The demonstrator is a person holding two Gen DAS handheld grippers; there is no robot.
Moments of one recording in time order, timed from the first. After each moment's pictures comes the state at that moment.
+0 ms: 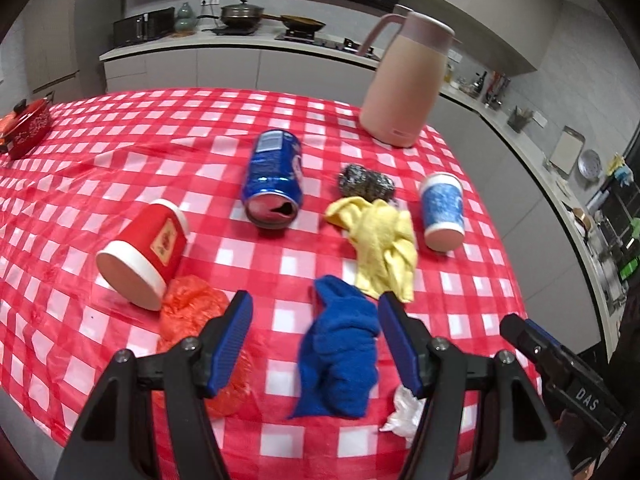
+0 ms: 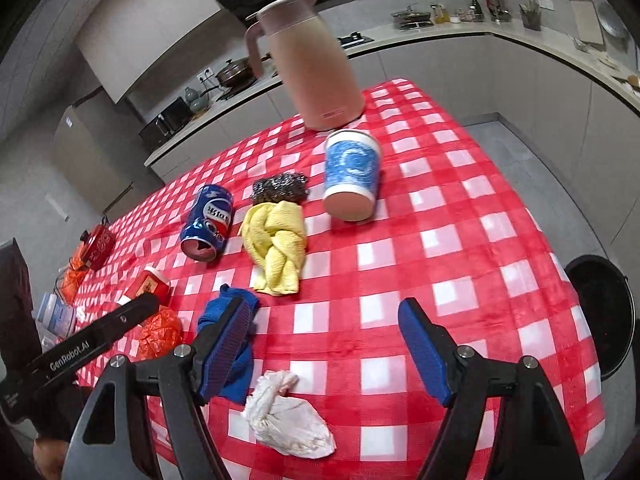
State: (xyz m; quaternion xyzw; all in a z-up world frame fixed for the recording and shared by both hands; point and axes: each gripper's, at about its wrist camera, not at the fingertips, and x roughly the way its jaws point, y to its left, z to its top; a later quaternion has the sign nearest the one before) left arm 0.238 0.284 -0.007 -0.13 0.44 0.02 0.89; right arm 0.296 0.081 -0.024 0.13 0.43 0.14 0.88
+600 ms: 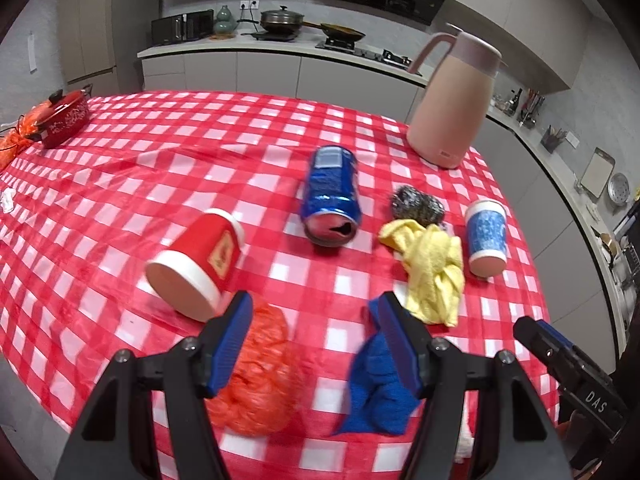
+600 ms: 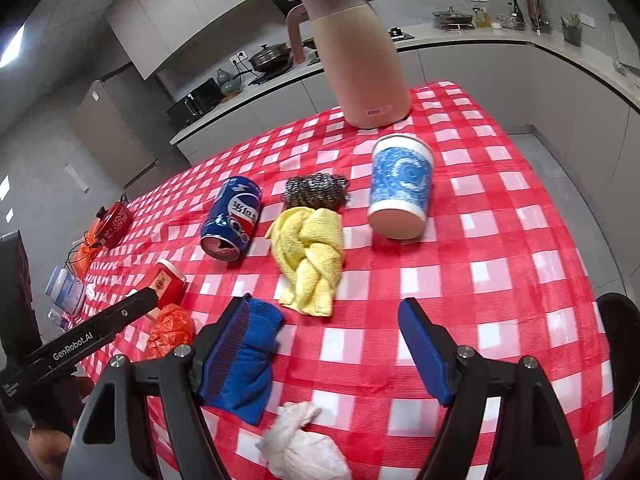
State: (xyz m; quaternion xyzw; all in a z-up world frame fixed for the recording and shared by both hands) left arm 0.238 0.321 -0.004 -0.14 0.43 0.08 0.89; right arm 0.325 0.113 -0.027 0.11 0.43 0.19 0.87
